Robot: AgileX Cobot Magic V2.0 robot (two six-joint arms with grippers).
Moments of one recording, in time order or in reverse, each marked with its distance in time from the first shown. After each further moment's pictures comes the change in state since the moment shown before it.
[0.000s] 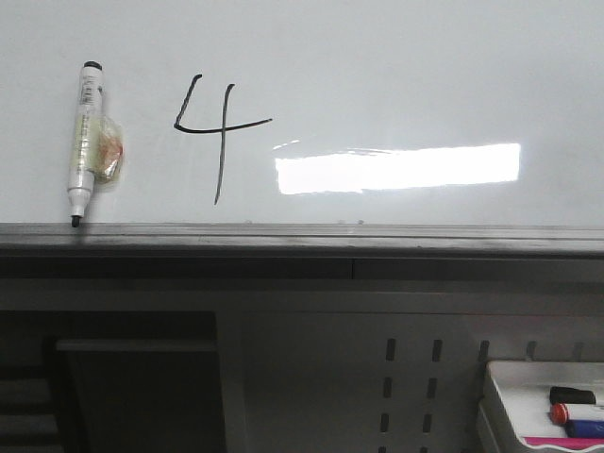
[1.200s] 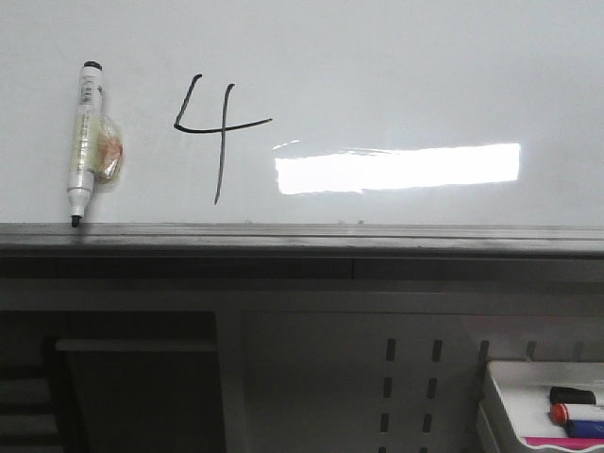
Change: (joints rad) left arm 0.458 -0.154 0.223 0.168 0.193 -0.032; right arm 0.000 0.000 0.000 0.000 0.006 0.000
